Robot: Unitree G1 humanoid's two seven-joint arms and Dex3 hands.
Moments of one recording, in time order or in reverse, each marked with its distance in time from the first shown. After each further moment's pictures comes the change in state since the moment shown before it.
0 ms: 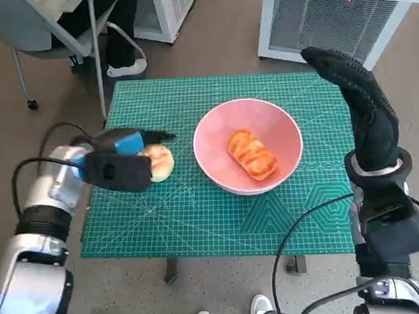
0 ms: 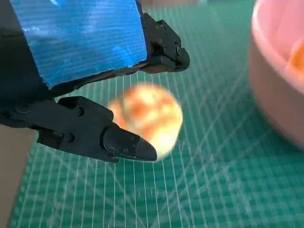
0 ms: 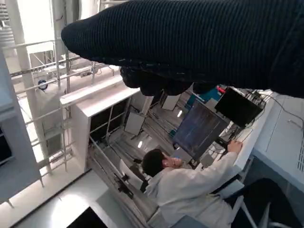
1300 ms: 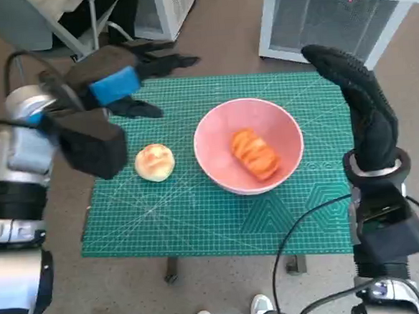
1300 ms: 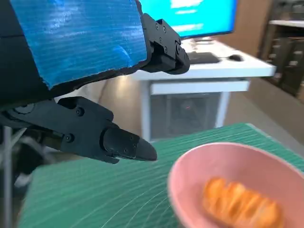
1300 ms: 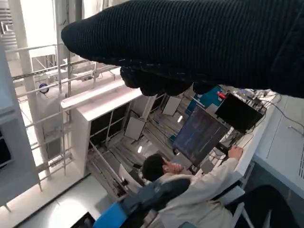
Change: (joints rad) left arm -0.091 0.141 0.199 -0.371 -0.203 -0.144 -0.075; right arm 0.003 0.023 -0.007 -0.017 -0.033 -0.001 -0.033
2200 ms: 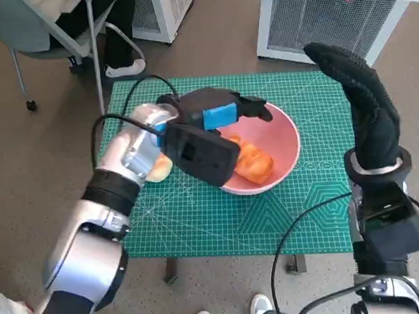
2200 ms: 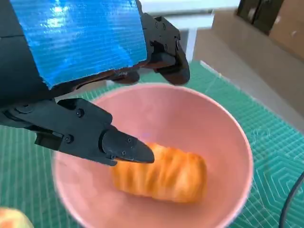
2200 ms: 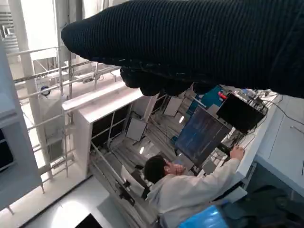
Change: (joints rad) left arm -0.148 -0.377 -0.209 0.238 0.142 0.071 0.070; right arm -0.015 -0.001 -0.007 0.030 0.002 -0.018 0.006
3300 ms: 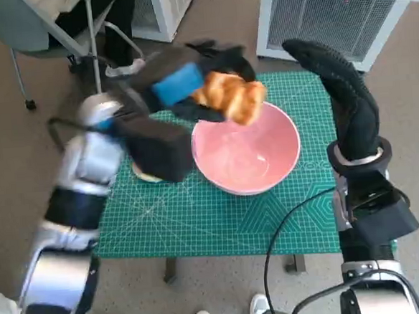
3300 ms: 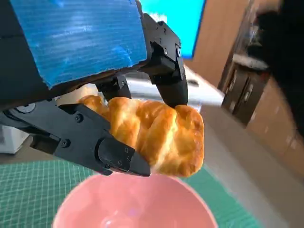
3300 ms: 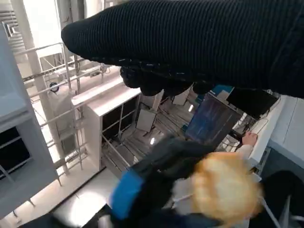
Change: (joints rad) left arm 0.090 0.052 0.108 -0.312 -0.086 0.141 0.078; right arm -0.082 0.040 0.024 0.144 0.063 -0.076 0.065
